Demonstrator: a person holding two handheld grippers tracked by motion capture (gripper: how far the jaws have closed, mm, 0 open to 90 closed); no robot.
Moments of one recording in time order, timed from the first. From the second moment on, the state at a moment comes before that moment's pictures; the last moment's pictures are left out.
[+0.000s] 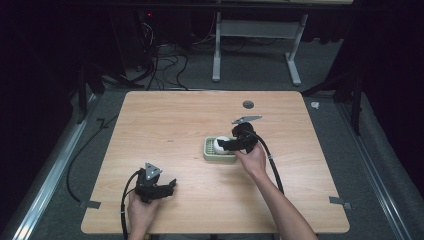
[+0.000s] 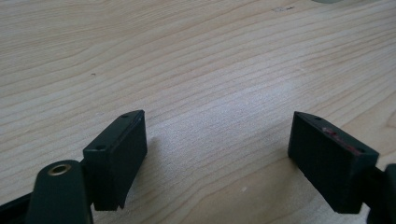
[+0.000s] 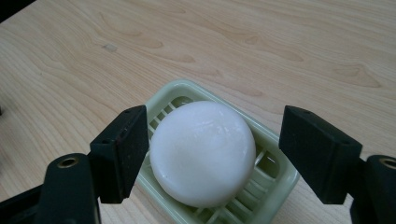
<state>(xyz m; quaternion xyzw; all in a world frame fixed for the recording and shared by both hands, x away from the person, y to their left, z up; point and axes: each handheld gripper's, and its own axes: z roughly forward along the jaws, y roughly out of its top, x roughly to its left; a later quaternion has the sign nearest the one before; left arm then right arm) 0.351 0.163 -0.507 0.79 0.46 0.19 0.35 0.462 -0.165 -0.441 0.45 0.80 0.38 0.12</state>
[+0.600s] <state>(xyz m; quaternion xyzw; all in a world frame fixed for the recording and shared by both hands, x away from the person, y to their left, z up) 0.351 0.163 -0.507 0.79 0.46 0.19 0.35 0.452 -0.194 -0.423 0.47 0.77 0.41 0.13</state>
